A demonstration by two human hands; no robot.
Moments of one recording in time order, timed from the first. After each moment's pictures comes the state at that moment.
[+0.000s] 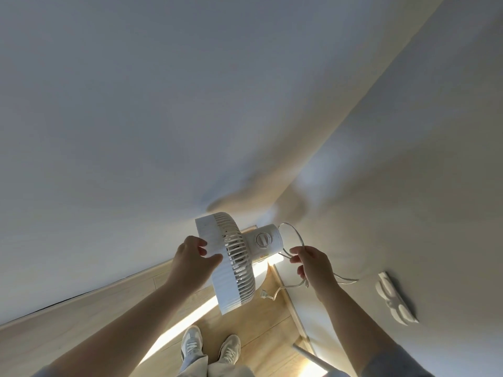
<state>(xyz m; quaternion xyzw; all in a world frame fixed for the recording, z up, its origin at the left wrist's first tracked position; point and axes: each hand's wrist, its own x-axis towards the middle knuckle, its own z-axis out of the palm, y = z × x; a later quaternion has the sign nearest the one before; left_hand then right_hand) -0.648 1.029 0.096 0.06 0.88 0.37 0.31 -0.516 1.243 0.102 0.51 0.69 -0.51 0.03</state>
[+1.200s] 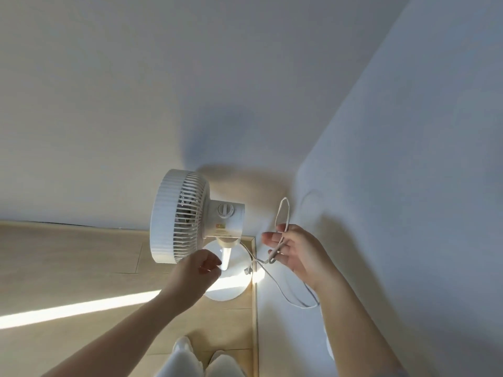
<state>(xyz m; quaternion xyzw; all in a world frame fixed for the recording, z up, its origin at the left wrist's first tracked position) -0.449 1.135 0.055 0.00 0.86 0.46 0.22 -0.459 1.356 0.119 0.29 0.55 -0.76 0.17</state>
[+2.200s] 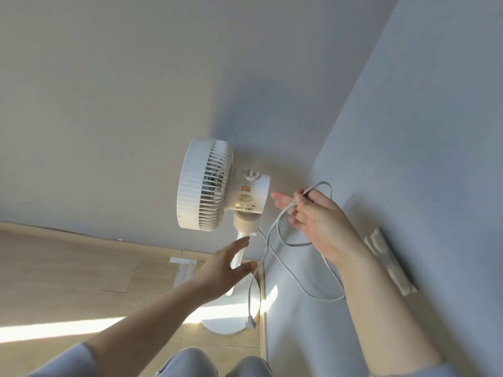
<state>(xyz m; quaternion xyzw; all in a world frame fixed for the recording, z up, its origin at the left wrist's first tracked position) -0.372 1.130 -0.097 0.17 0.85 0.48 0.12 -0.365 1.311 0.043 0.01 0.71 -0.71 0.05</state>
